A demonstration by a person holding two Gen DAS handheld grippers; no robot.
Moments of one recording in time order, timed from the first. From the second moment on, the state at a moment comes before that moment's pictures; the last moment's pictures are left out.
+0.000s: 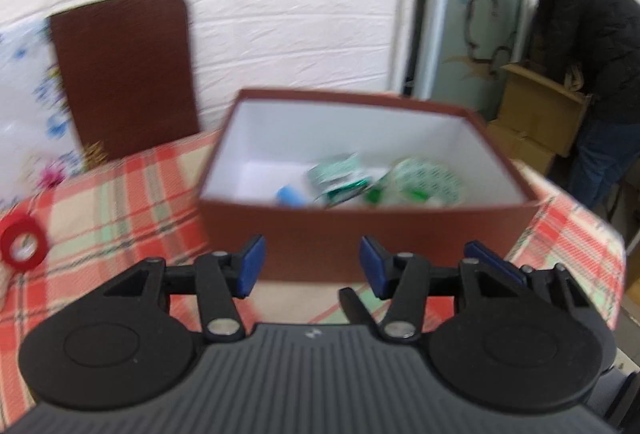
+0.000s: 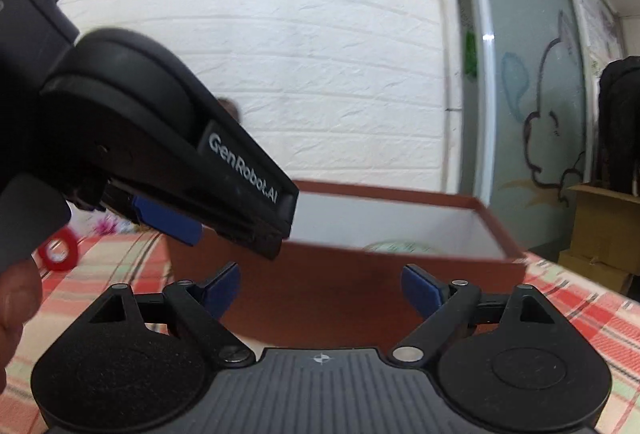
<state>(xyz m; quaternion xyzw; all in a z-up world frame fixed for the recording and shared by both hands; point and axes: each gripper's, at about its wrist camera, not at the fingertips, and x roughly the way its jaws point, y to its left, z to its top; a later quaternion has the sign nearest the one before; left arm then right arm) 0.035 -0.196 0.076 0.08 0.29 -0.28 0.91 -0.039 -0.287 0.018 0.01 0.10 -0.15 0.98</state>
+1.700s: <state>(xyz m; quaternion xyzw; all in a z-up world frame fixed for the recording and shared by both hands) 0.082 0.093 -0.011 0.01 0.32 0.03 0.95 0.075 -0.062 -0.015 -0.07 0.30 0.14 0.94</state>
